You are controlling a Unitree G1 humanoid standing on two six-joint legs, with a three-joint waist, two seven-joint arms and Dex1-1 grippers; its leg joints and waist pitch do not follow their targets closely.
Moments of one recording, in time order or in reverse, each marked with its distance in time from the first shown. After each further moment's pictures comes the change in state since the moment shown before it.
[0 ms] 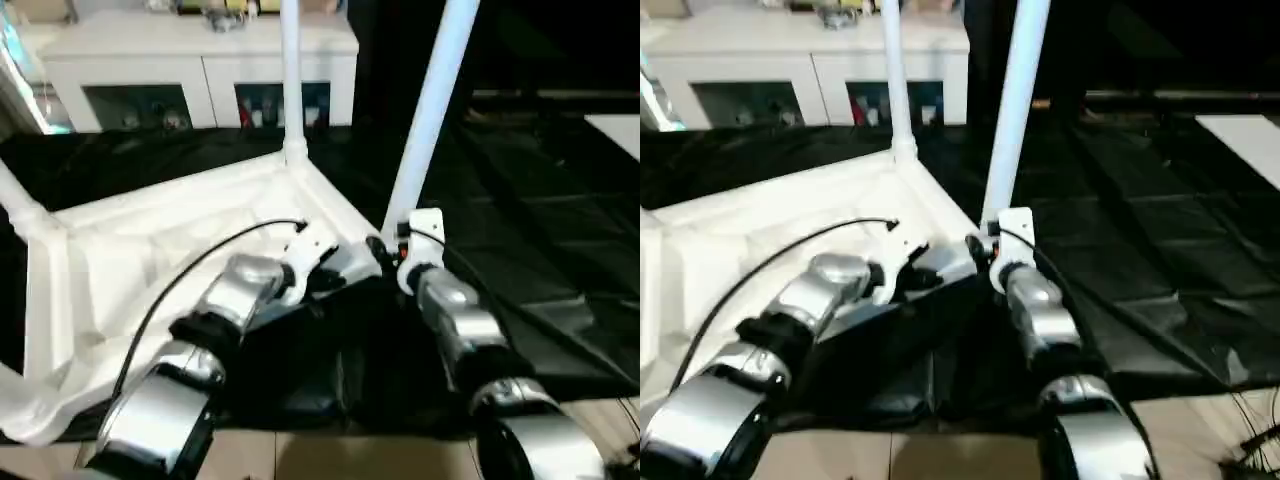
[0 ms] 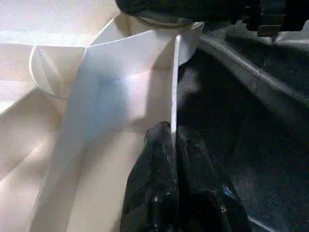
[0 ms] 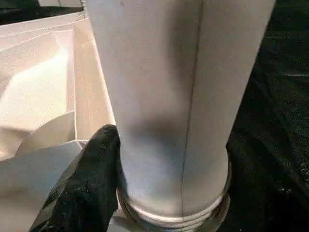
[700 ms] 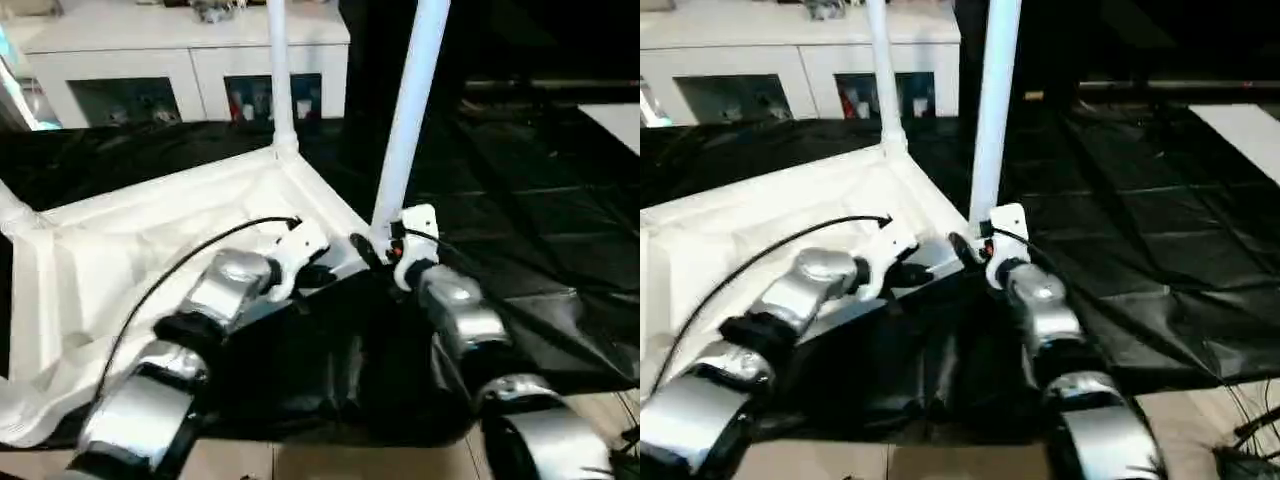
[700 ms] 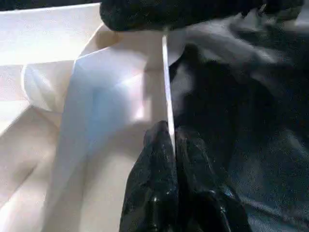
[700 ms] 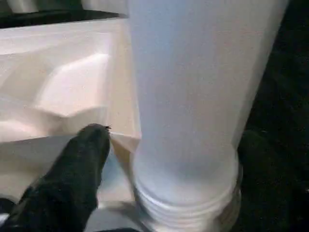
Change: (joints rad) left arm 0.043 0.103 -0.020 -0.063 0.024 -0.119 -0.133; right arm 0.014 -0.099 0.068 -0.043 -0.012 -0.088 0.319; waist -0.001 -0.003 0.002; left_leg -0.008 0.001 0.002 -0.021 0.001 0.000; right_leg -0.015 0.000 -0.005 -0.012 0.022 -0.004
